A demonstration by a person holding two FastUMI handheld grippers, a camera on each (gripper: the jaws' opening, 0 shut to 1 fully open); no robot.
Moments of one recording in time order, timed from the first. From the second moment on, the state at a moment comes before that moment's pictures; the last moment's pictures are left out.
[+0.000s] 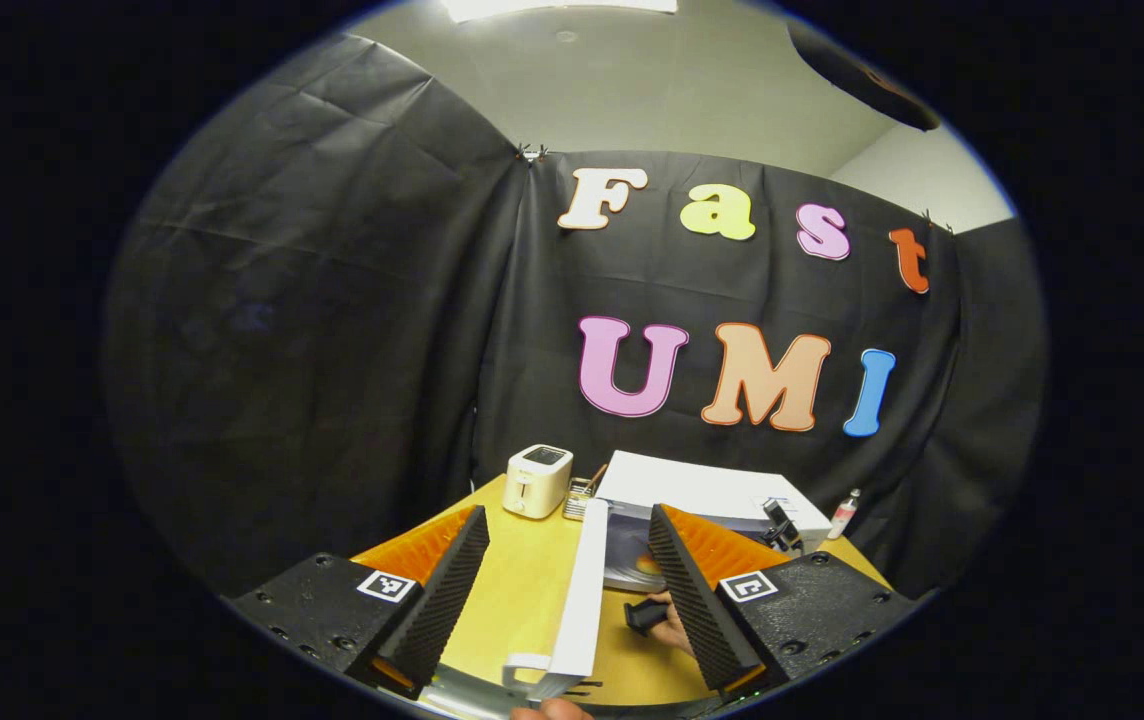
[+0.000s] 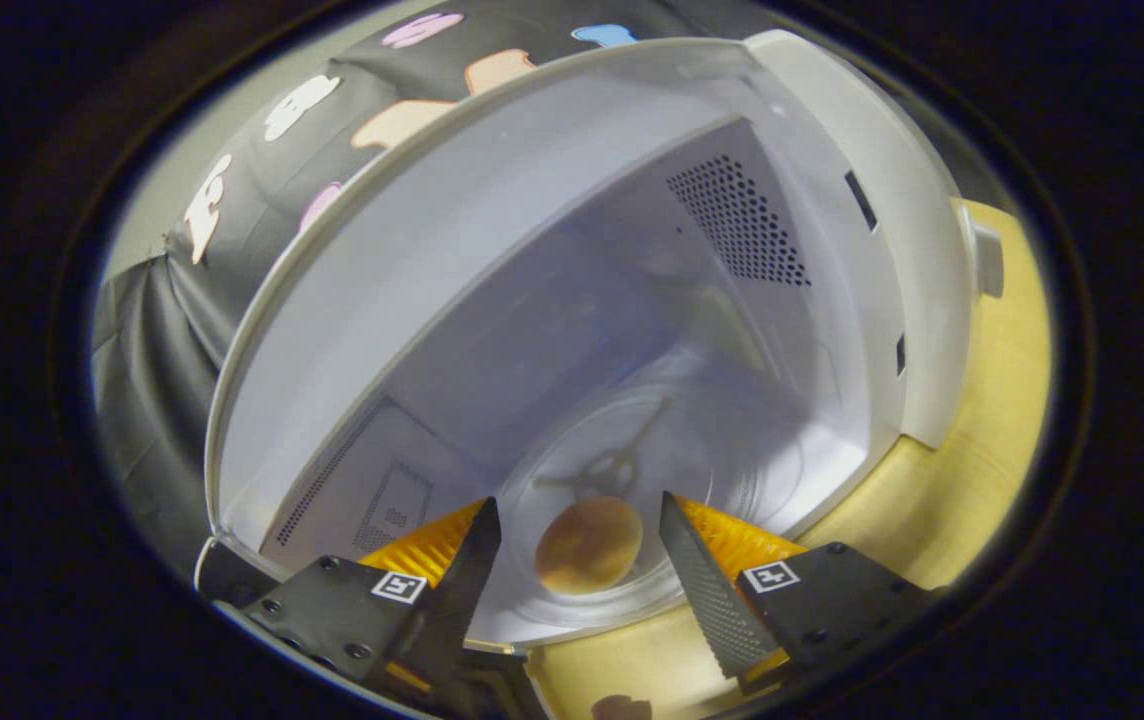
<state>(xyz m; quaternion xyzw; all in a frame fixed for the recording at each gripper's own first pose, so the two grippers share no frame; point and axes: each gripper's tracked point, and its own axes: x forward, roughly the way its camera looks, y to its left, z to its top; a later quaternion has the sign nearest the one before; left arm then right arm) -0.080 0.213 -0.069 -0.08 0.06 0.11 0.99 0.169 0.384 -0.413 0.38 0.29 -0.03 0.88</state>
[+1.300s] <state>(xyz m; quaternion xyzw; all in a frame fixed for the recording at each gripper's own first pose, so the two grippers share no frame) -0.124 0.308 -0.241 0.01 0.22 0.24 0.94 0.111 0.162 -0.201 0.19 0.12 0.07 0.97</state>
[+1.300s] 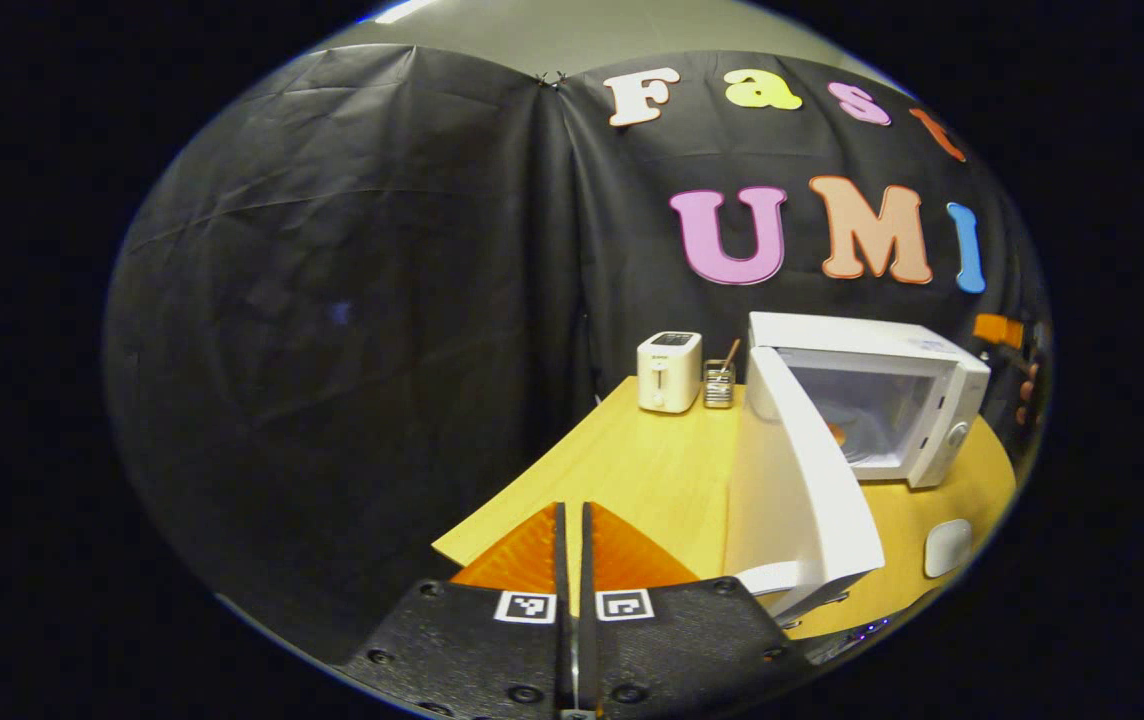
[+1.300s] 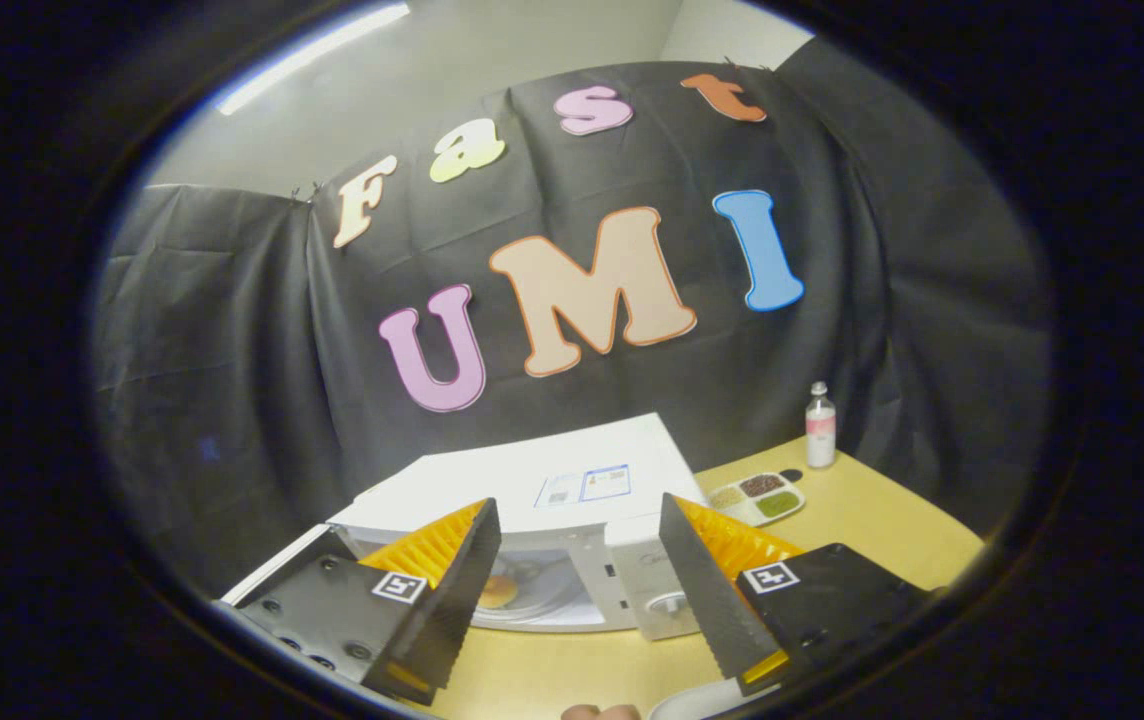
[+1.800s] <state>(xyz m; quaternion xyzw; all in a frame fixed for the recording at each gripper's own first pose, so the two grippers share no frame) -0.106 0.254 -0.295 0.00 0.26 0.19 0.95 0.109 0.119 -0.142 0.13 0.07 0.08 0.99</state>
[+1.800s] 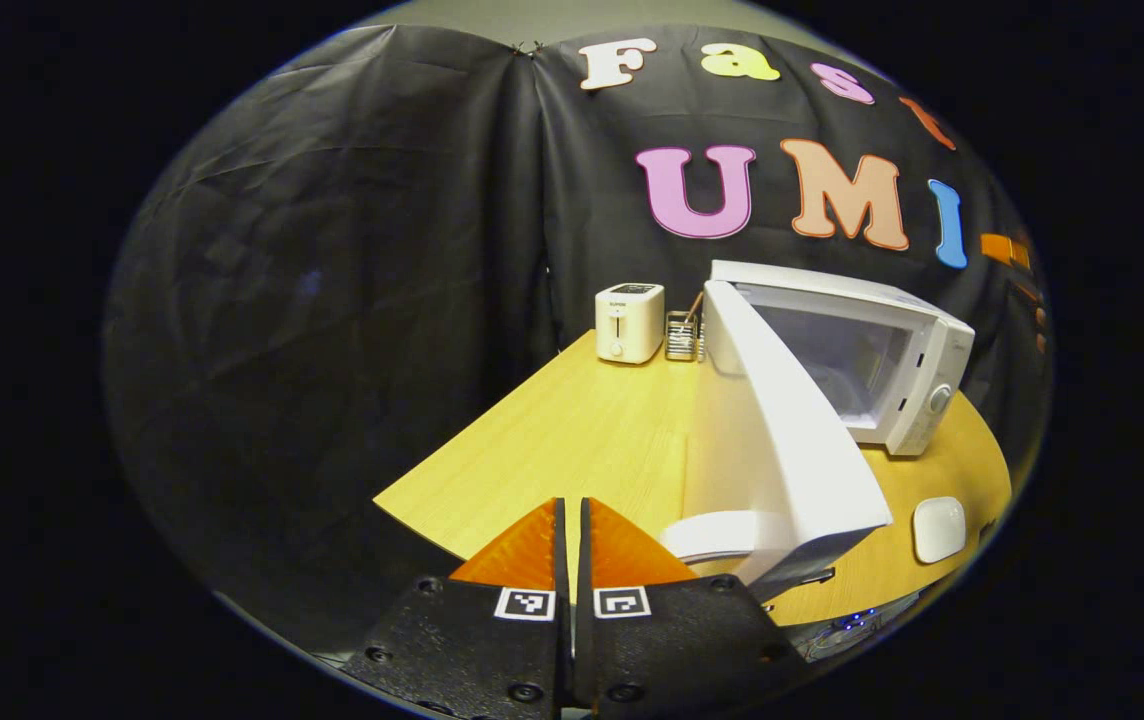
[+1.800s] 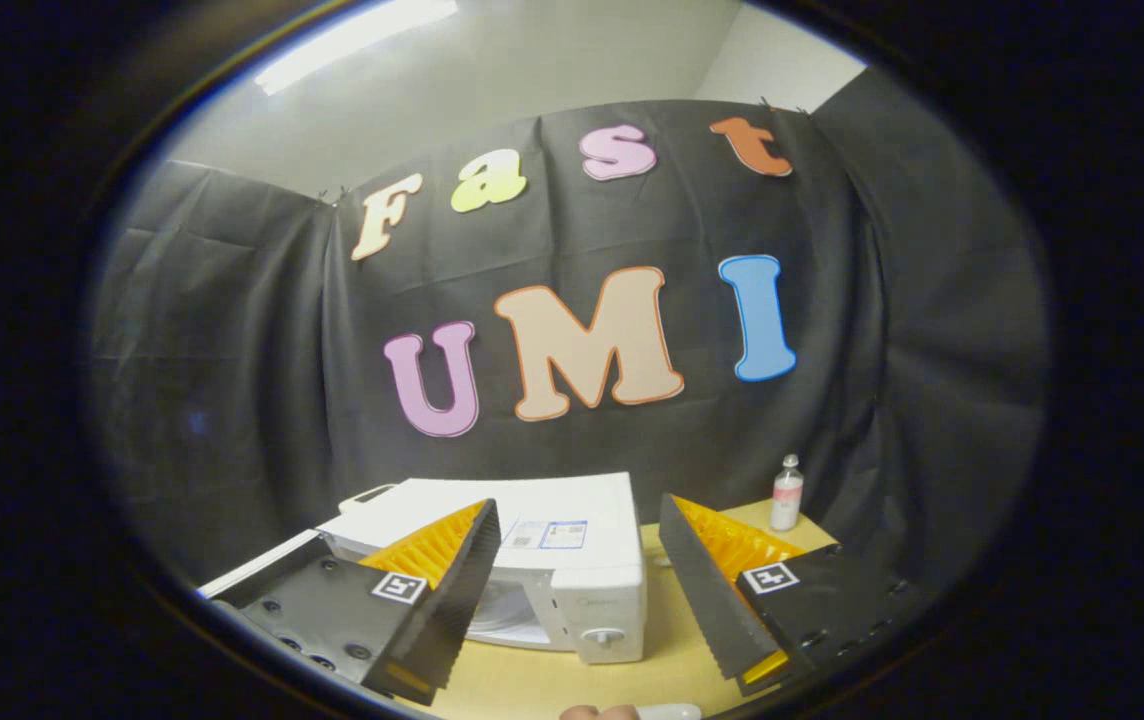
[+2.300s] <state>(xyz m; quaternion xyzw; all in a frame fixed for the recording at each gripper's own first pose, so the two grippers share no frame) -0.073 0.180 -0.290 0.03 0.25 0.12 0.96 0.111 0.086 -0.119 0.09 0.05 0.07 0.99</state>
